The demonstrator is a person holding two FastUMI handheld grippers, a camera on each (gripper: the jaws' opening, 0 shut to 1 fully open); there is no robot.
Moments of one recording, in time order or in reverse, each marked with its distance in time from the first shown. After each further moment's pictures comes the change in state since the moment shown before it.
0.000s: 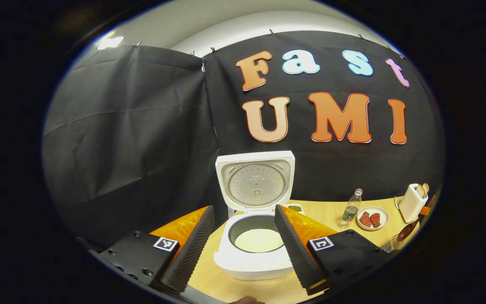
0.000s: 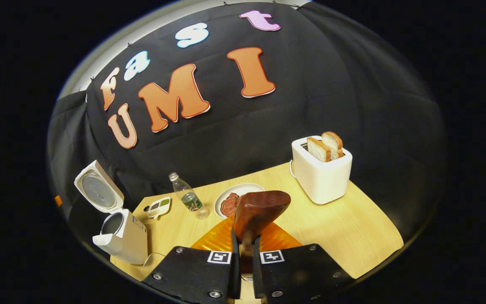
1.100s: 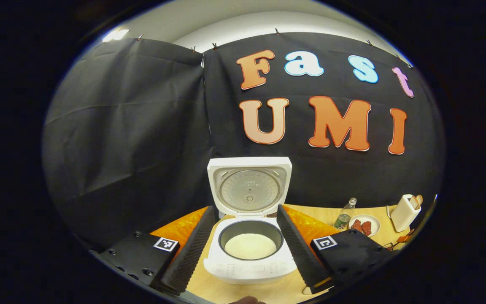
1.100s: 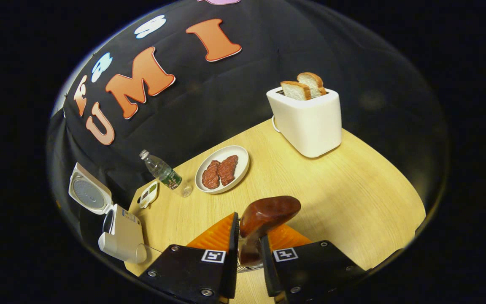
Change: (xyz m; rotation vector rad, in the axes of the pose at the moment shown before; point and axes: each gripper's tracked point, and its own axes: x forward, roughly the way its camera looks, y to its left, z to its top) left arm 0.046 -0.005 0.028 -0.089 0.015 -0.100; right arm 0.017 -0.040 -0.081 0.154 0.217 -0.090
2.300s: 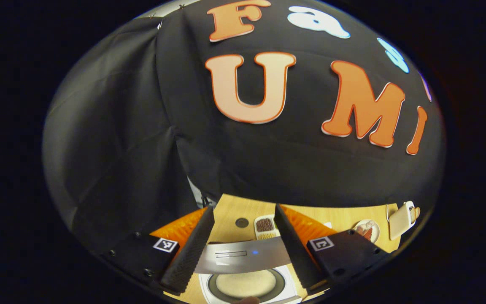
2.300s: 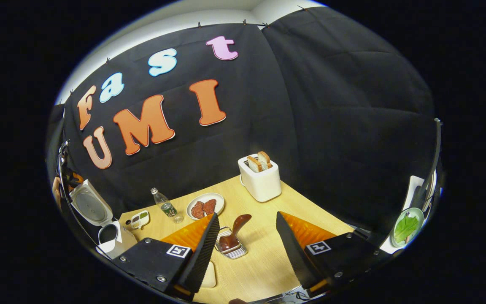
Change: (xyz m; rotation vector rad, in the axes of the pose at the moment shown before) left arm 0.286 -0.026 0.042 0.039 0.349 -0.122; right arm -0.226 -0.009 0.052 -0.027 -0.361 -0.232
